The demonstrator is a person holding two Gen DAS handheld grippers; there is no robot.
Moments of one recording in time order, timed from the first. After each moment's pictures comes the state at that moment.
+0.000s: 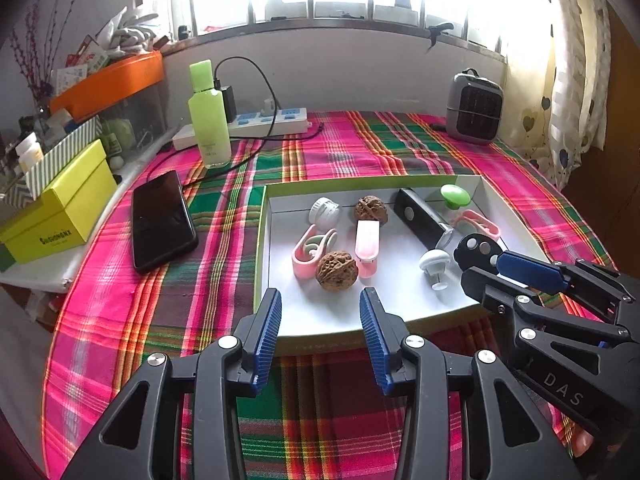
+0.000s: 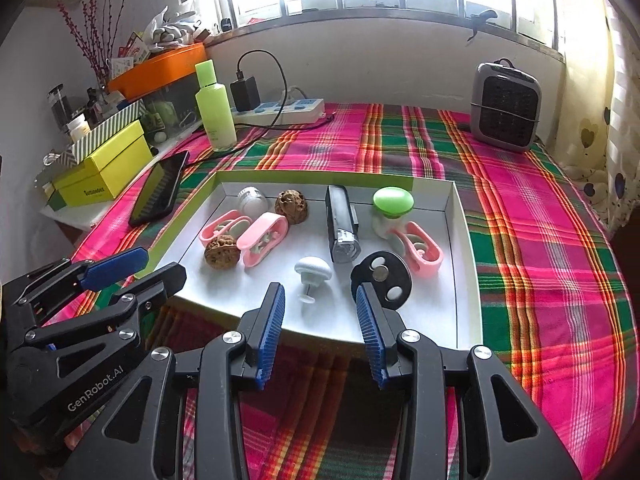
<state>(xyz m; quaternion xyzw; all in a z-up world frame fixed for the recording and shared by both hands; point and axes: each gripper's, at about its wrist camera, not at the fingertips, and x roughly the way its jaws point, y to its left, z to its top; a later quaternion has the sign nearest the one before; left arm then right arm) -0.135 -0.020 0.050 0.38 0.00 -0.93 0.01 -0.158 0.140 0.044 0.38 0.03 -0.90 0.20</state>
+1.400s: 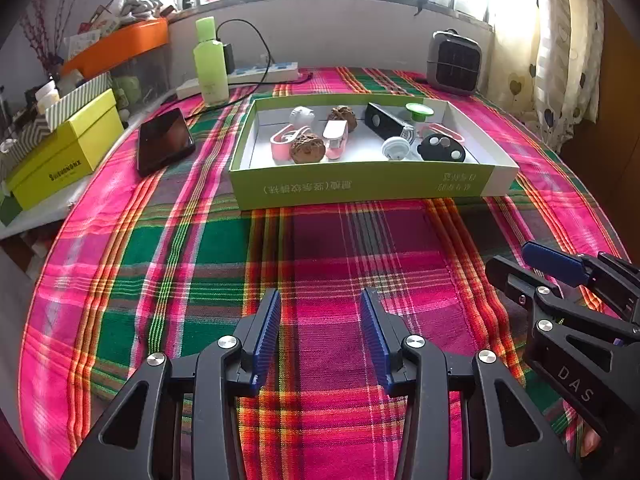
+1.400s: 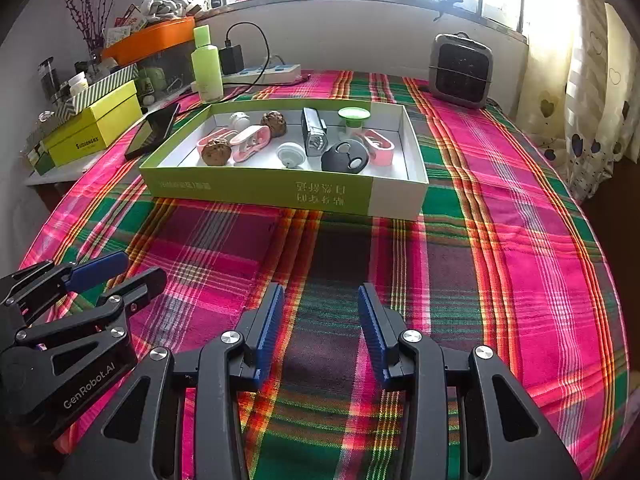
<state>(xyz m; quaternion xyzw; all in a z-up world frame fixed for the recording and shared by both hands) -0.059 0.004 0.014 0.42 0.00 -0.91 0.01 -0.078 0.166 0.017 0.41 0.06 -0.90 0.15</state>
